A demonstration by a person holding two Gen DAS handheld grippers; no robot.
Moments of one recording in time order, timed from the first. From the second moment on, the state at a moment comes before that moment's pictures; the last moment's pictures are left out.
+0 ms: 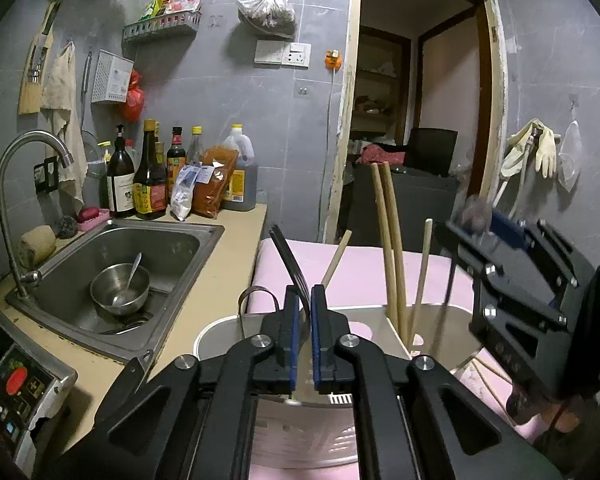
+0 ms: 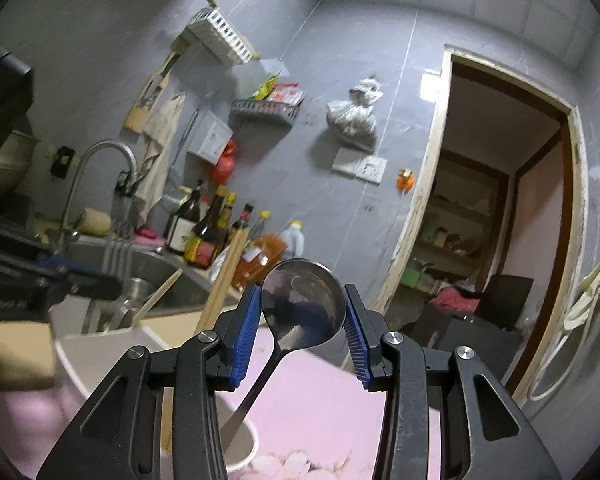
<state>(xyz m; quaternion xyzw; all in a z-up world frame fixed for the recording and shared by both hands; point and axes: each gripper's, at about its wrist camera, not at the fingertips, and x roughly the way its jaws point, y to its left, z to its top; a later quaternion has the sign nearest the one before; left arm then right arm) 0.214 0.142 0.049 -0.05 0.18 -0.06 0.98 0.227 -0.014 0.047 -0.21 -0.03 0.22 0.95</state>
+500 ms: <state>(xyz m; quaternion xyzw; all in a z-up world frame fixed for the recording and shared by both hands) 0.193 0.144 0.076 -0.09 0.12 -0.07 0.99 0.196 -0.045 0.074 -0.13 -0.02 0.25 0.96</state>
